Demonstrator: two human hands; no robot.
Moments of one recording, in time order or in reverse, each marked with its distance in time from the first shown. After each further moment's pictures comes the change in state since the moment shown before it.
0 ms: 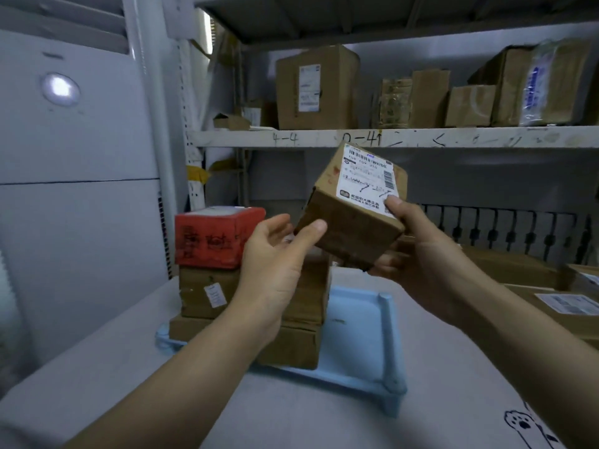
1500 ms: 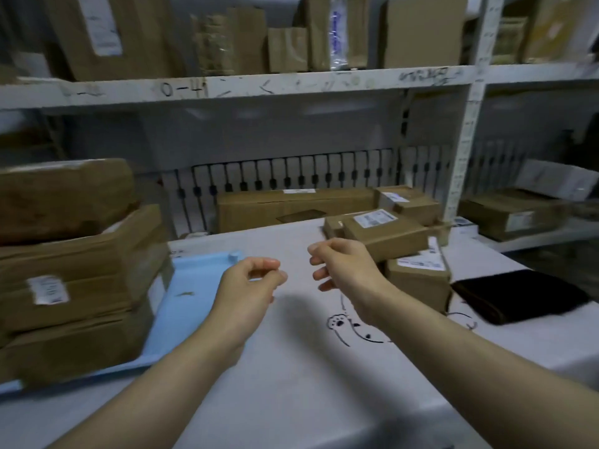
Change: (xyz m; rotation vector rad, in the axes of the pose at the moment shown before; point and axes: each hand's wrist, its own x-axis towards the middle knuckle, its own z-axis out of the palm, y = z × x) left_hand -0.060 -0.094 0.162 0.269 -0.403 -0.213; right_hand -0.069 0.054 -0.158 -0.398 0.507 0.143
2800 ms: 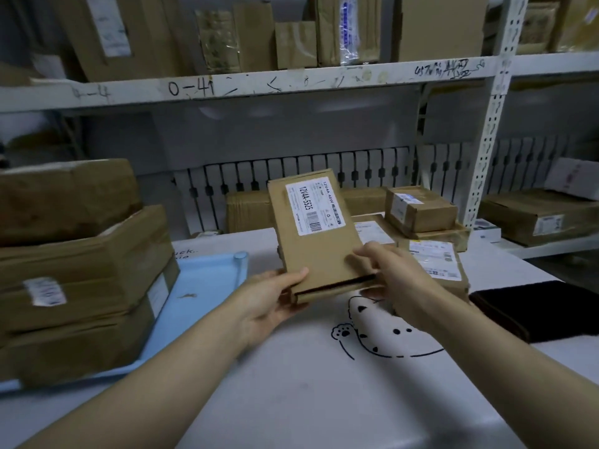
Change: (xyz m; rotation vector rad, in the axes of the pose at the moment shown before) left_hand 0.052 -0.020 0.019 -0.493 -0.274 -0.401; right_hand 0.033 0.026 -0.053 0.106 -0.022 0.147
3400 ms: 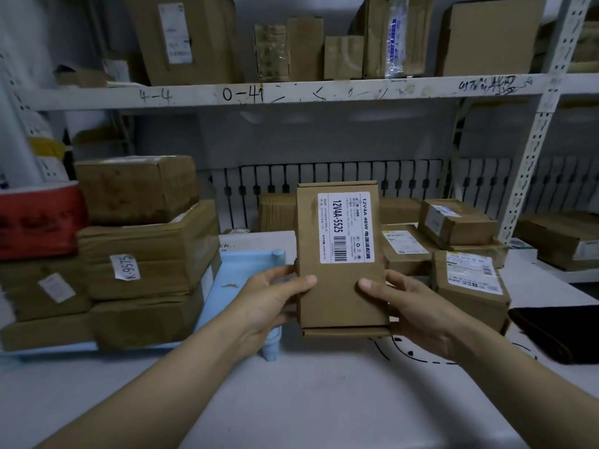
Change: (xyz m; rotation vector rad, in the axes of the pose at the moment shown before) left_hand -0.051 0.006 -0.044 0.192 0.089 0.216; right_hand -0.023 0.020 0.023 0.039 -0.342 0.019
